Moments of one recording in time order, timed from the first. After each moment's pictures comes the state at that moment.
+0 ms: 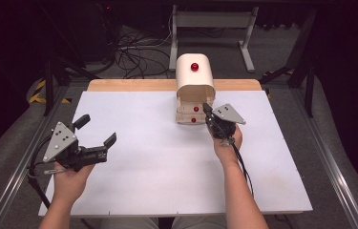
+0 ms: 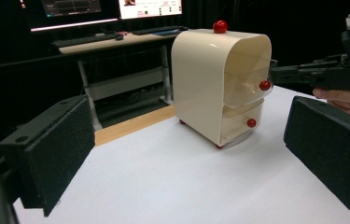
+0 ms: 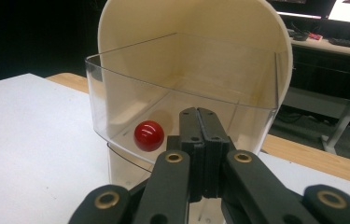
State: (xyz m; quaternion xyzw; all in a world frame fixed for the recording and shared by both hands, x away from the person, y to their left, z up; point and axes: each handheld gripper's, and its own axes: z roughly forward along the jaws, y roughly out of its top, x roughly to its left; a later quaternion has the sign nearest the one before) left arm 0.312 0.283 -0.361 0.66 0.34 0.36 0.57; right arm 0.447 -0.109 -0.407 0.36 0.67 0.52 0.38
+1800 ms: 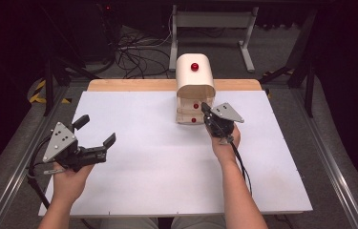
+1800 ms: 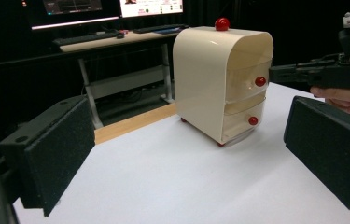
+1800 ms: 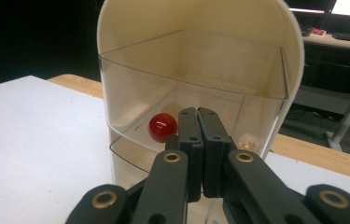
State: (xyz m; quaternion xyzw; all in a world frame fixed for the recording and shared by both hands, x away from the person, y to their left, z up) left arm 0.312 0.285 -0.363 0.66 0.34 0.36 0.56; right arm 0.451 -0.106 -0.408 0.37 0.67 0.52 0.37
